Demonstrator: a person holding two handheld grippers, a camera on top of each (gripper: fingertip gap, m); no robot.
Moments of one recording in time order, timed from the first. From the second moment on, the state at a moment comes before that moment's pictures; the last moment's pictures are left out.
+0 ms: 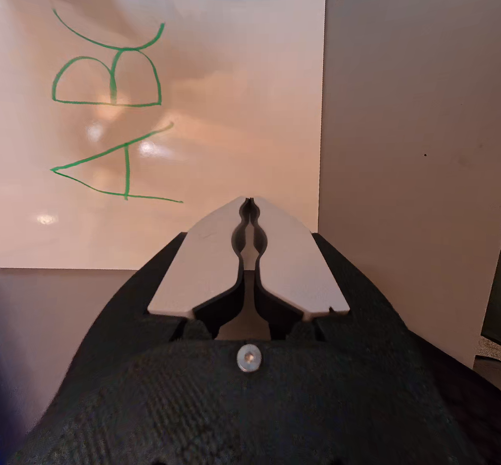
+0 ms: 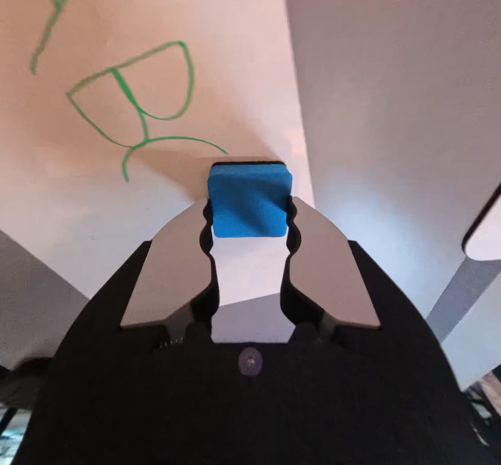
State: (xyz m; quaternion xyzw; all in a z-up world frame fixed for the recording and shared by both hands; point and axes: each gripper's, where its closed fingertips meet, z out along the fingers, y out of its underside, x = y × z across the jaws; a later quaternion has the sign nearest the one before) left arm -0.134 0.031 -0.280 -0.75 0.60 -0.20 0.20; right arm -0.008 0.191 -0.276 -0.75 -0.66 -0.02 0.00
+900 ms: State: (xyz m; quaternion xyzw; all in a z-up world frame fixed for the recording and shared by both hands) left arm -0.135 0.030 -0.280 -0.75 0.59 -0.22 0.20; right arm 0.044 0.147 -0.276 -0.74 -0.67 -0.03 -0.03
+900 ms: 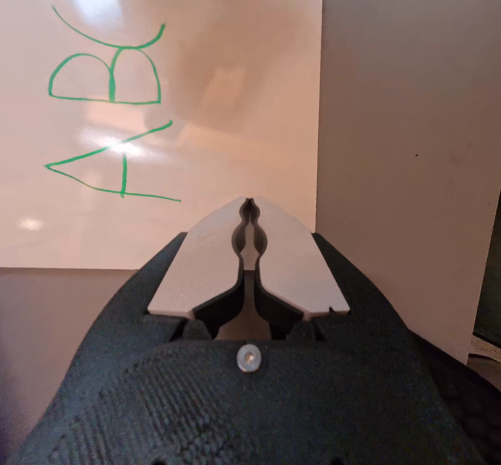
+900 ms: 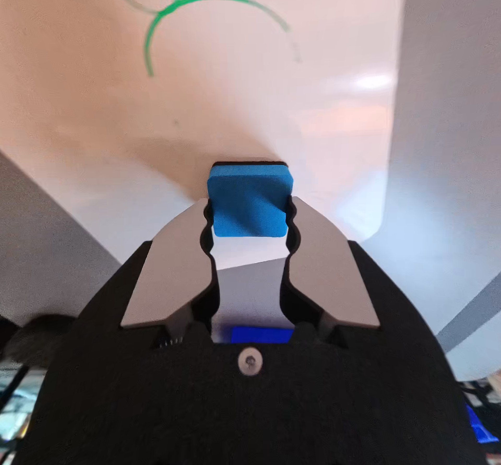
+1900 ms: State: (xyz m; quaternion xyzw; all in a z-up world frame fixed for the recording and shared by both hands) left arm -0.134 0.029 -0.280 -0.75 0.60 -0.23 0.19; right arm 0.010 0.106 -0.275 -0.69 -0.72 -0.03 -0.01
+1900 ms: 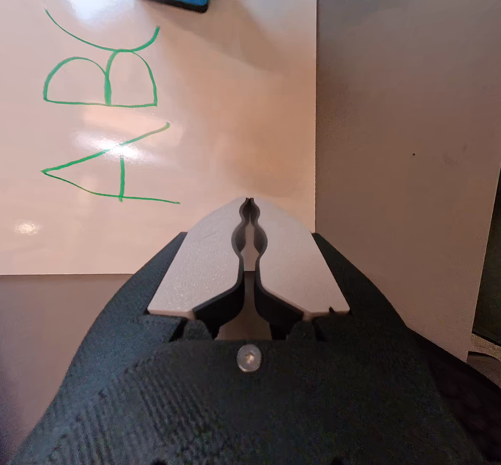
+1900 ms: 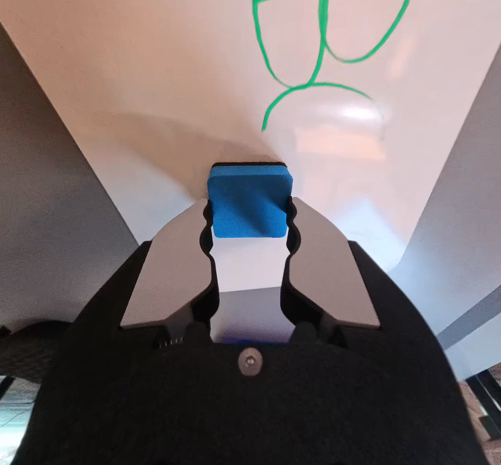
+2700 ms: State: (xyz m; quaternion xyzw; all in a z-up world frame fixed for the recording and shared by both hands) left arm -0.124 0.028 -0.280 -0.73 0.61 -0.21 0.22; right arm 0.036 0.079 -0.275 -0.73 -0.68 -0.03 0.00
